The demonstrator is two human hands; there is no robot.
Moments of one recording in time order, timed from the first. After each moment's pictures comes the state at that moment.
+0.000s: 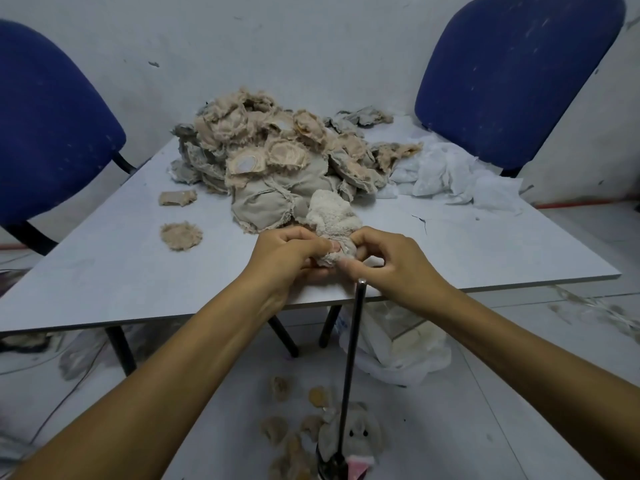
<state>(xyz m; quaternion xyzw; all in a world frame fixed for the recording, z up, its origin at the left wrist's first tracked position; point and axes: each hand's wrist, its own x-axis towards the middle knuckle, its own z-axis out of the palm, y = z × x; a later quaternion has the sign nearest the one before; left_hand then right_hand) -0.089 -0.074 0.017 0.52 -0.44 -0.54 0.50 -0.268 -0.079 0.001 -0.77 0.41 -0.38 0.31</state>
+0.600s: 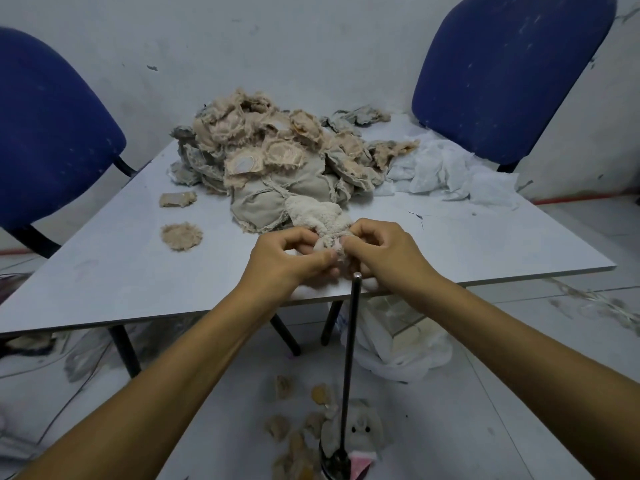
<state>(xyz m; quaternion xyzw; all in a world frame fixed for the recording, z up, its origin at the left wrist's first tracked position) -0.079 -0.059 0.006 0.48 -0.57 -0.45 0.50 -0.254 -0.081 0.005 -0.66 0.48 -0.43 0.39</state>
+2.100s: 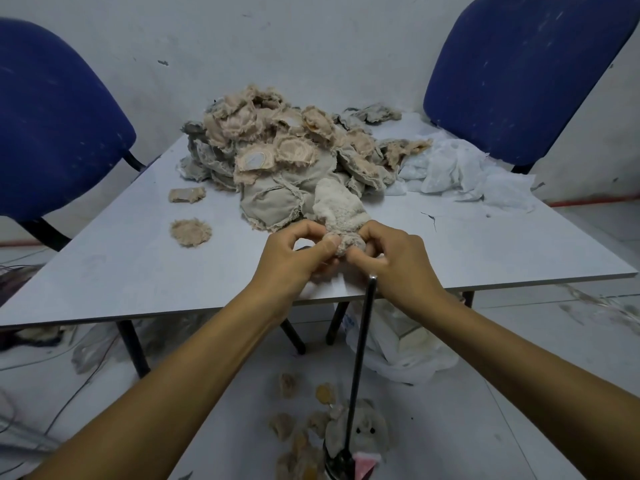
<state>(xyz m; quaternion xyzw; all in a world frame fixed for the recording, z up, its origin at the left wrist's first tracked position) -0.084 -0.060 0.007 0.49 -0.54 -0.44 0.52 -0.247 -0.076 -0.002 -0.72 0.48 -0.44 0.23</state>
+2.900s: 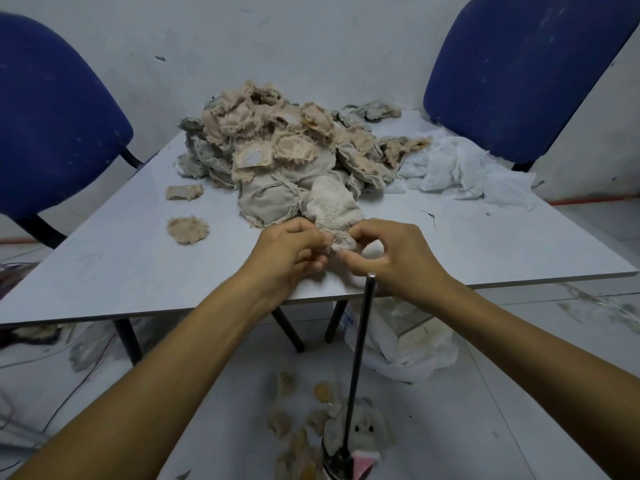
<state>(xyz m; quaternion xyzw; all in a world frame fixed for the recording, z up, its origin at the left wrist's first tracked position) -0.077 -0.070 0.014 0.49 -0.47 -0.54 0.50 -0.255 -0.084 0.006 -0.81 0.40 -0.40 0.16</state>
